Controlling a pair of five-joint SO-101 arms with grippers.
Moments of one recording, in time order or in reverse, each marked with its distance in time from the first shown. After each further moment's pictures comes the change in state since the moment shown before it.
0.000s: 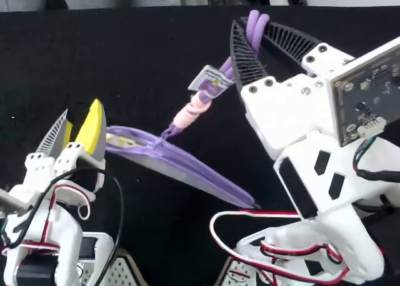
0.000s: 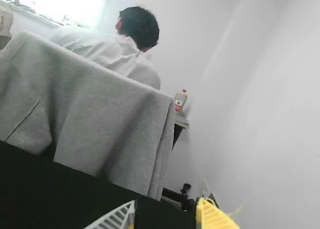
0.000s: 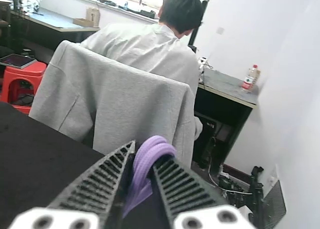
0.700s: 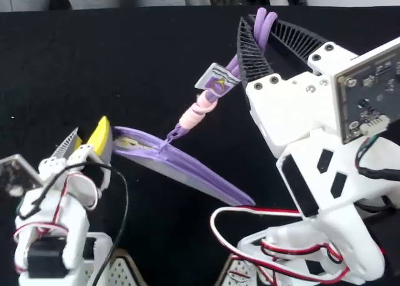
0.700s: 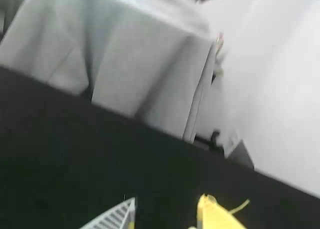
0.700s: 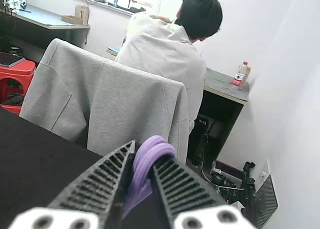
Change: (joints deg) left arm -1.6 0.0 9.0 6.1 0.0; right arm 2.0 0.0 0.0 0.0 0.0
